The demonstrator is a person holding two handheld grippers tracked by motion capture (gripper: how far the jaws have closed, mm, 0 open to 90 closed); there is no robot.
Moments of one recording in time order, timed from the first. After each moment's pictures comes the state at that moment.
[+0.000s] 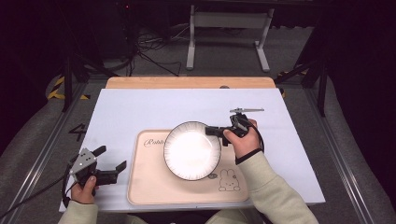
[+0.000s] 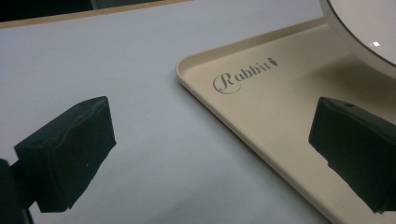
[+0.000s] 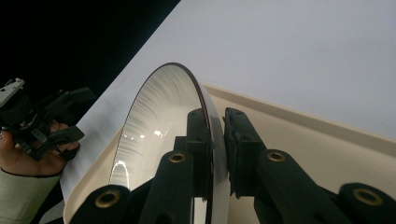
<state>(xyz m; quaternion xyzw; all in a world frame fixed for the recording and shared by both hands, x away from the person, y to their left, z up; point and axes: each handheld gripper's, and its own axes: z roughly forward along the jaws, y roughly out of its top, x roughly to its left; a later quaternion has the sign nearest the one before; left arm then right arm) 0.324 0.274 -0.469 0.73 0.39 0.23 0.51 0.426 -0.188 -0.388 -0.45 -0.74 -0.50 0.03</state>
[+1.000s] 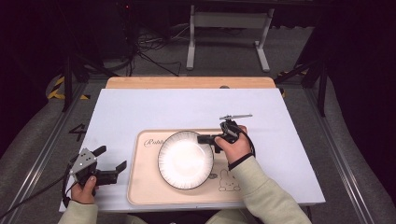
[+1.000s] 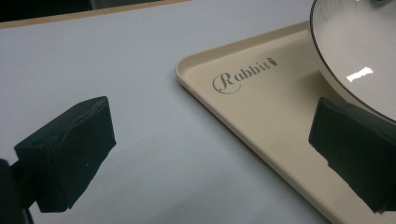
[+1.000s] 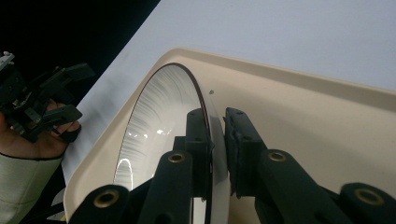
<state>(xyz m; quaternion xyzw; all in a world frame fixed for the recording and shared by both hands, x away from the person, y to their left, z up) 0.324 0.273 -0.469 0.73 0.39 0.23 0.51 0.423 -0.167 -0.412 -0.45 -0.75 -0.48 0.06</state>
